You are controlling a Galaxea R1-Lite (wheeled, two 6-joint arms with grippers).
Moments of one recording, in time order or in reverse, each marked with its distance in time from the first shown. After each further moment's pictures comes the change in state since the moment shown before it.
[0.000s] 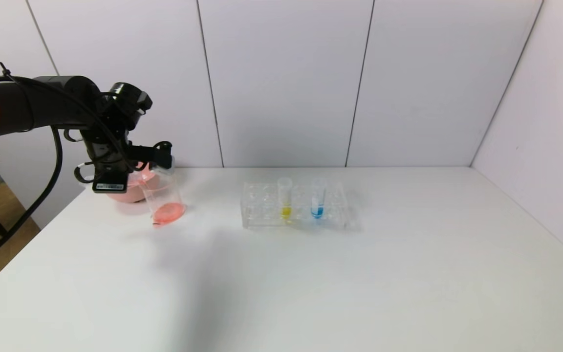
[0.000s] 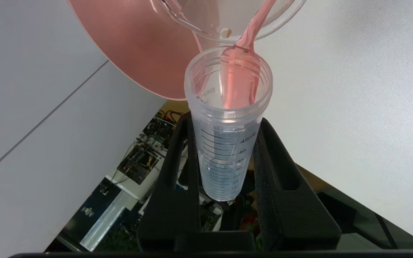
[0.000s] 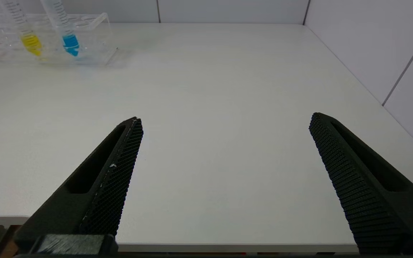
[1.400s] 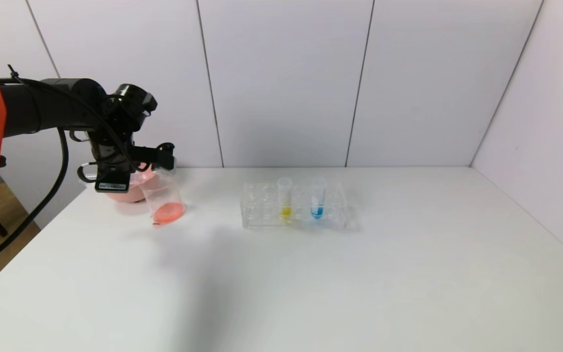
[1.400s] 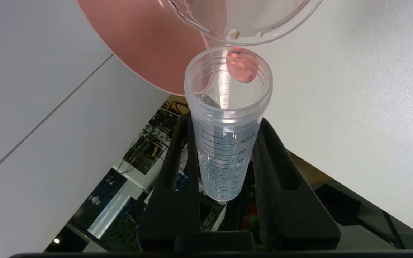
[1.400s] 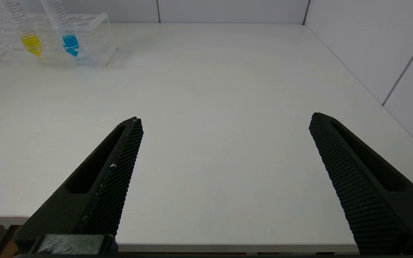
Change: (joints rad) left arm -0.013 0.010 -0.001 -0.014 0.048 0.000; right arm 0.000 0.000 0.000 0.000 0.000 0.000
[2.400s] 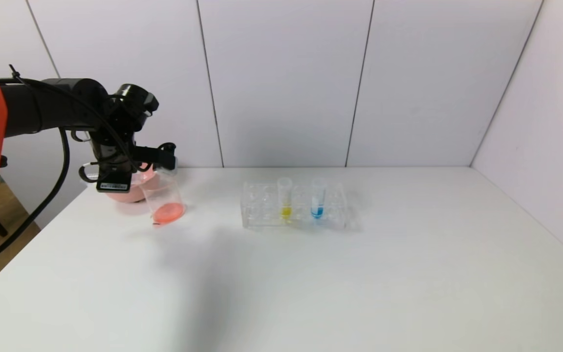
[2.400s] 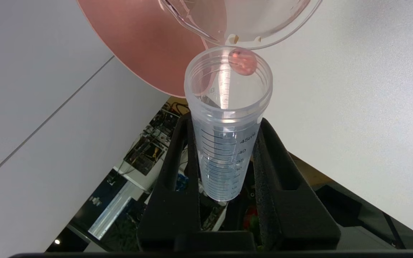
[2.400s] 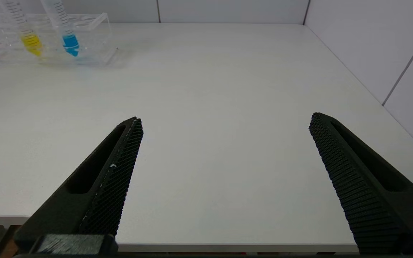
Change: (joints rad) left arm -0.005 0.000 0.000 0.000 0.000 -0.003; right arm 0.000 0.000 0.000 0.000 0.000 0.000
